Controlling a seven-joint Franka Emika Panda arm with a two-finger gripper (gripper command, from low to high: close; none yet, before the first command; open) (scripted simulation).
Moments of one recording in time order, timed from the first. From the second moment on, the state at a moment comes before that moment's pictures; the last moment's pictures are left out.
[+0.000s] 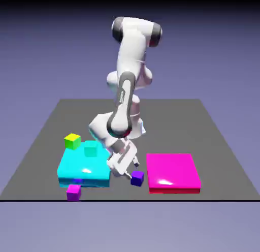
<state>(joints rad) 0.38 0.46 -0.44 -2.46 1.64 2.30 1.20</state>
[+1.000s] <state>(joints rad) -0.20 -0.24 -0.55 -2.72 0.86 2.31 1.70</state>
